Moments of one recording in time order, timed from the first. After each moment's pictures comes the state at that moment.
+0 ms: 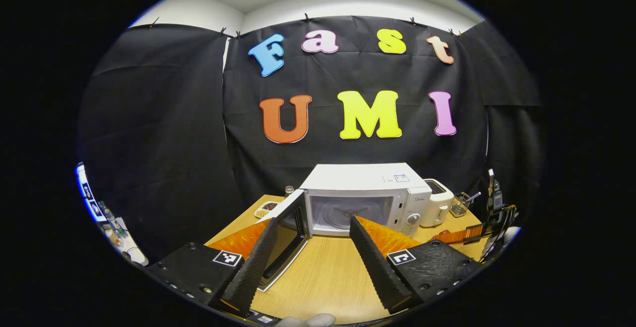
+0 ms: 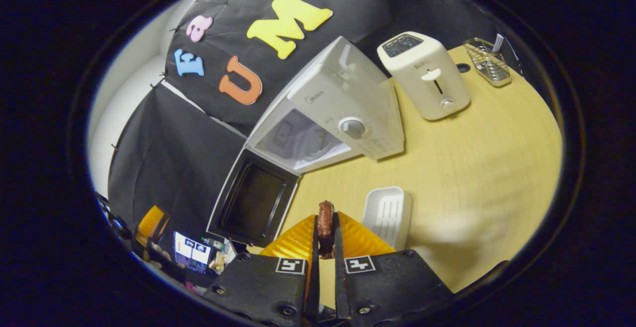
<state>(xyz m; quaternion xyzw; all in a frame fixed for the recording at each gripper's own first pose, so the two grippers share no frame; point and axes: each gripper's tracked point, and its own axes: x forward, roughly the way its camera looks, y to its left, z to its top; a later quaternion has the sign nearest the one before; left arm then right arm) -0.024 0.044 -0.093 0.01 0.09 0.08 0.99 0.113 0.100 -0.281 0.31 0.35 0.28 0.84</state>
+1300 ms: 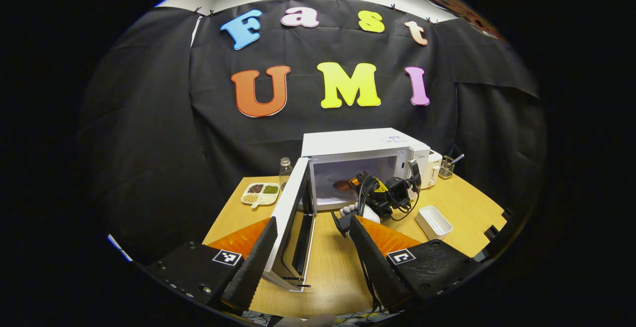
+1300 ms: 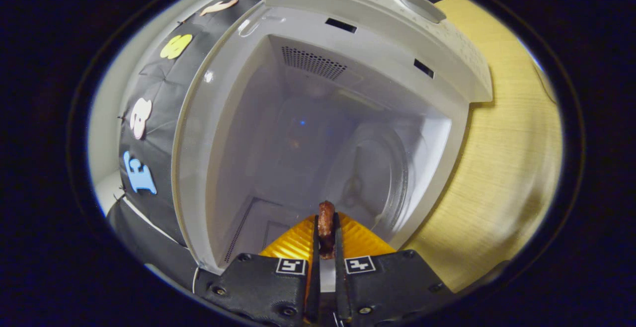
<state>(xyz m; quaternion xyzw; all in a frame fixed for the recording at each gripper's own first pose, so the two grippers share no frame) -0.017 0.131 -0.155 0.03 0.15 -0.05 0.99 0.359 0.331 -0.350 0.54 0.08 -0.01 0.84</state>
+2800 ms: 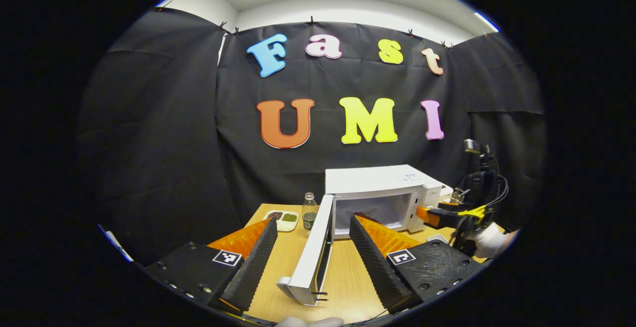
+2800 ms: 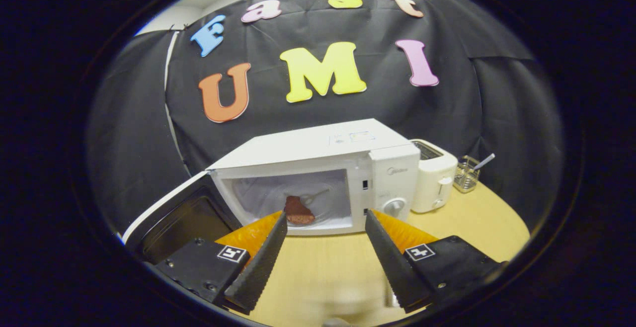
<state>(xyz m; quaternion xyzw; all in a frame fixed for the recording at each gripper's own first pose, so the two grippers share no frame) -0.026 0.177 -0.086 0.01 0.06 0.01 1.00 0.146 0.199 -0.229 0.04 0.15 0.04 0.99</state>
